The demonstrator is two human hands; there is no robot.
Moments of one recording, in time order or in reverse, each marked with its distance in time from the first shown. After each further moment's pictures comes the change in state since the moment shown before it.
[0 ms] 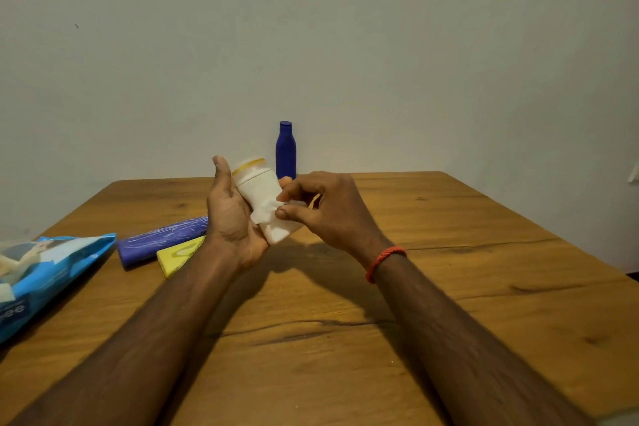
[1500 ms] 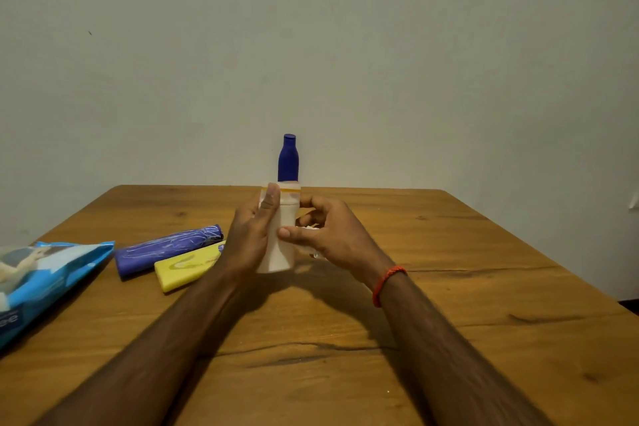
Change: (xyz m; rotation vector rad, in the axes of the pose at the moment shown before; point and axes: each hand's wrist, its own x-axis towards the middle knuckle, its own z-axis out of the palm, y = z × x) left_hand -0.007 -0.008 0.006 0.806 0.034 0.309; right_hand 0.003 0.012 0.001 0.344 -0.184 0.385
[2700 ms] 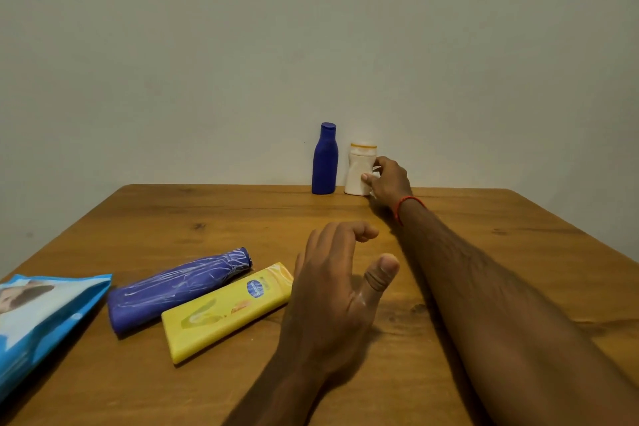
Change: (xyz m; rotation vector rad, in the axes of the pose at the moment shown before) left_hand 0.017 -0.047 0.020 0.523 -0.030 0.362; right_hand 0.233 0.128 -0.038 -0.253 0.438 0.232
